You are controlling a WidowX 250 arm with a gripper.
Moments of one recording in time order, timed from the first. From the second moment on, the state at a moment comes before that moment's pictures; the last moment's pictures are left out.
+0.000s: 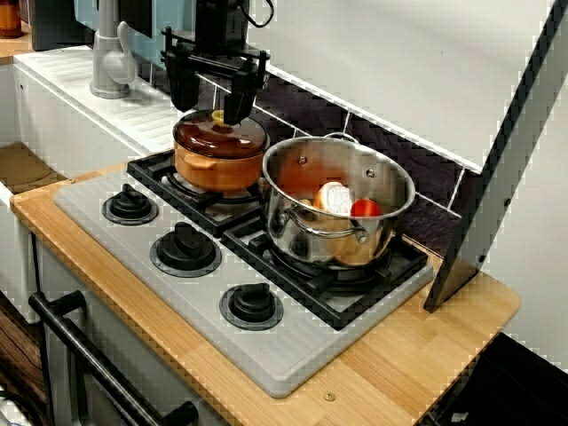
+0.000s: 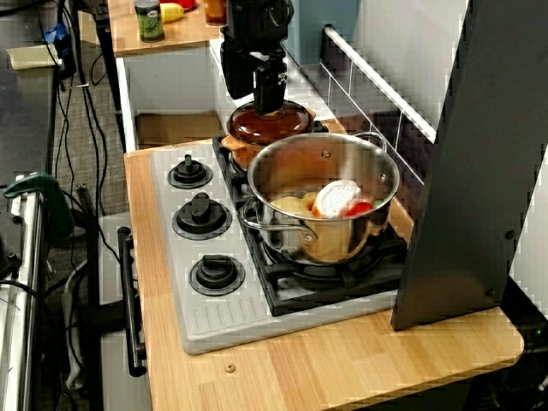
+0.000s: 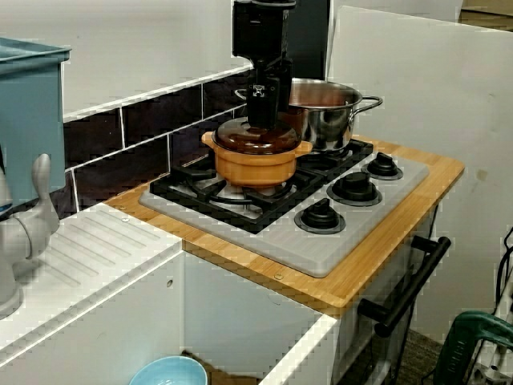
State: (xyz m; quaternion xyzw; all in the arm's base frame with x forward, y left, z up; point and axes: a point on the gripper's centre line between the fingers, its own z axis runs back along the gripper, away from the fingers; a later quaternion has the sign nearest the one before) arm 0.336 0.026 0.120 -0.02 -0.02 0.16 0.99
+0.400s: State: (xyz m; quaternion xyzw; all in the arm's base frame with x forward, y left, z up) arm 0.335 0.027 0.120 -0.02 -0.02 0.16 0.99
